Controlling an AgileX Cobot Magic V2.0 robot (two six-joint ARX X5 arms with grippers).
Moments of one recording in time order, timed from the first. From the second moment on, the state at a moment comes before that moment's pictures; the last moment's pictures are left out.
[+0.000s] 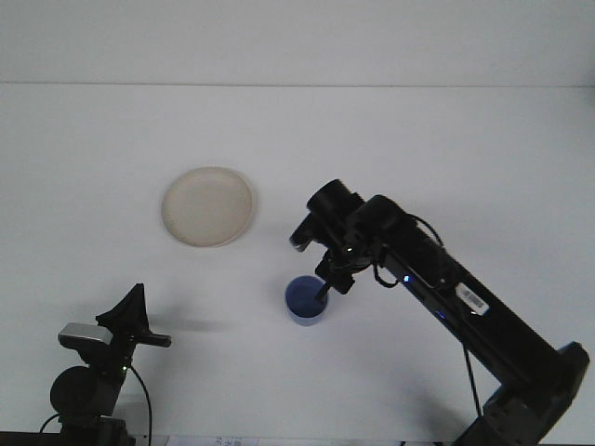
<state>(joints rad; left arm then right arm) -0.09 0.01 0.03 0.12 0.05 -0.12 0.64 1.69 1.72 -1.34 0.00 -0.20</state>
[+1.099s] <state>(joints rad) -0.09 0.01 0.03 0.12 0.05 -0.12 -0.05 0.57 0.77 -0.58 -0.06 -0.01</state>
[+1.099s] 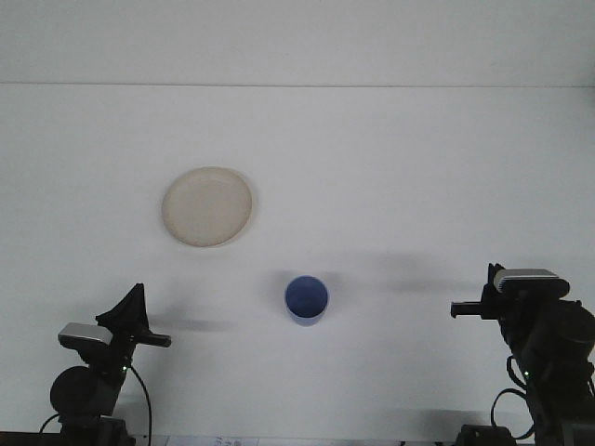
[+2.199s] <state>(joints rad) -0.12 0.92 1.07 -0.58 0.14 -0.08 -0.05 0.58 0.77 -0.56 -0.05 -0.01</state>
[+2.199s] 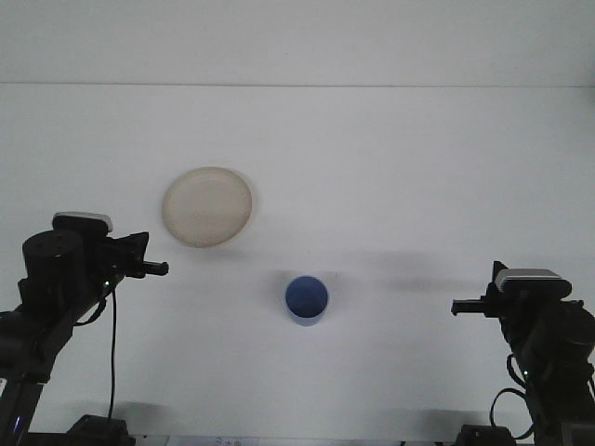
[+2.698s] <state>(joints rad) -0.34 1.12 1.09 -0.62 0.25 -0.07 -0.05 0.58 0.77 -0.56 -0.05 -0.01</state>
